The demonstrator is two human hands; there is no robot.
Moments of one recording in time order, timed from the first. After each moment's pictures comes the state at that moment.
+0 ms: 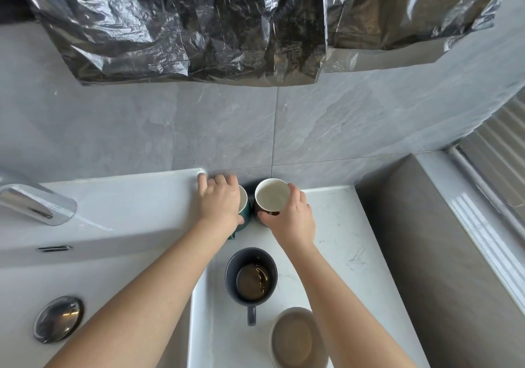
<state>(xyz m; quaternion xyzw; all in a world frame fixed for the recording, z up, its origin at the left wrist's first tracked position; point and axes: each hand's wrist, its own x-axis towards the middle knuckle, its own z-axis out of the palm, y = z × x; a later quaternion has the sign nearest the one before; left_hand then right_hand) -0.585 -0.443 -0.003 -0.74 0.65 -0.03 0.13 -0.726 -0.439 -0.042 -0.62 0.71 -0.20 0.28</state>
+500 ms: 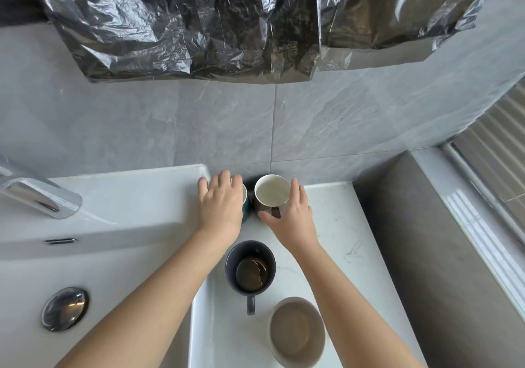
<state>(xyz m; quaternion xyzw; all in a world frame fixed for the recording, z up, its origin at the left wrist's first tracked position) -0.592 -0.414 0.010 -0.73 0.68 -0.10 -0.02 -0.738 -0.423 -0.026 -0.65 0.66 -0.19 0.33</state>
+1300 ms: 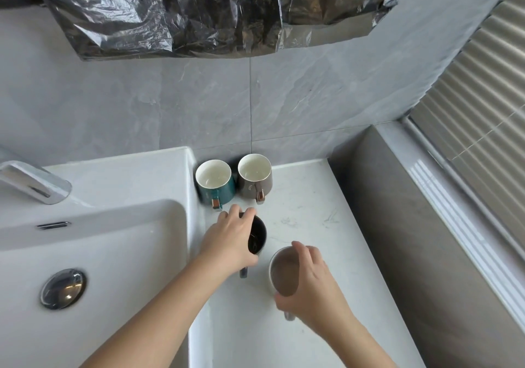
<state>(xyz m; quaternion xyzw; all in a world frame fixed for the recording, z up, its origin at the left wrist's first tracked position) -0.629 -0.322 0.006 -0.65 0.73 0.20 0.05 -0.807 -0.255 -0.003 -0.68 0.65 -0.04 0.34</state>
